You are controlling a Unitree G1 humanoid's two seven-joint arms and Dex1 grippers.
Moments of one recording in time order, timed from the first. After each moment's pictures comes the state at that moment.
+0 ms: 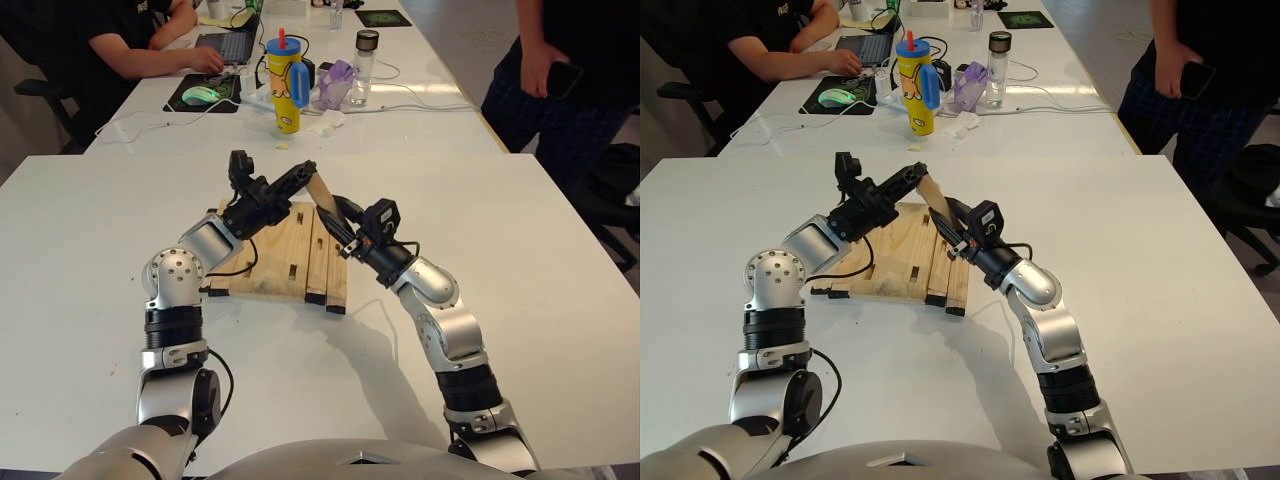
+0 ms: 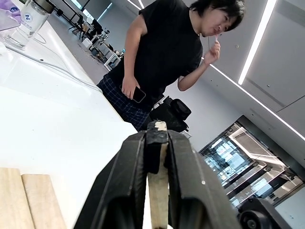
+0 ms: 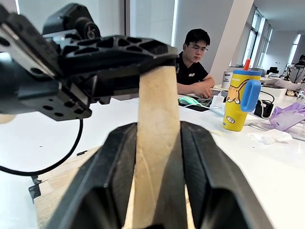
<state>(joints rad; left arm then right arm) -0.53 0.13 0.23 0.07 -0.96 0.85 -0.44 -0.22 -0.11 0.16 -0.15 0.21 0.18 0.49</state>
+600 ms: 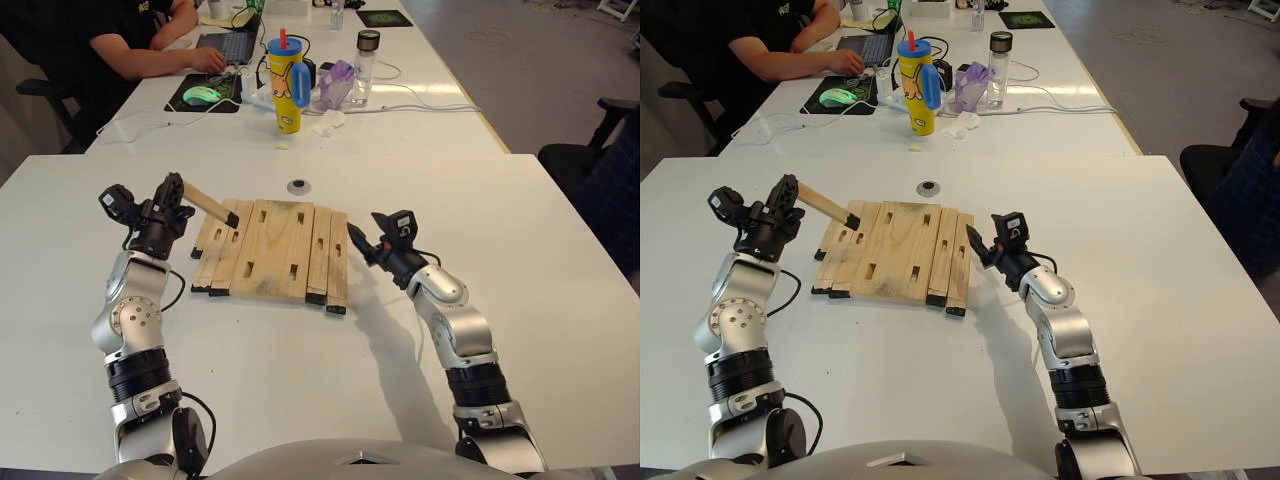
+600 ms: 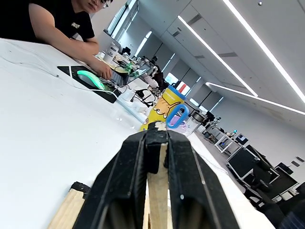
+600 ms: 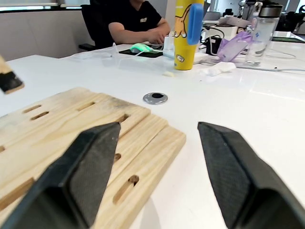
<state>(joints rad) -0.31 0.17 0.46 0.01 -0.71 0.41 -0.23 -0.23 -0.14 0.07 -0.03 0.17 0.31 0.32</state>
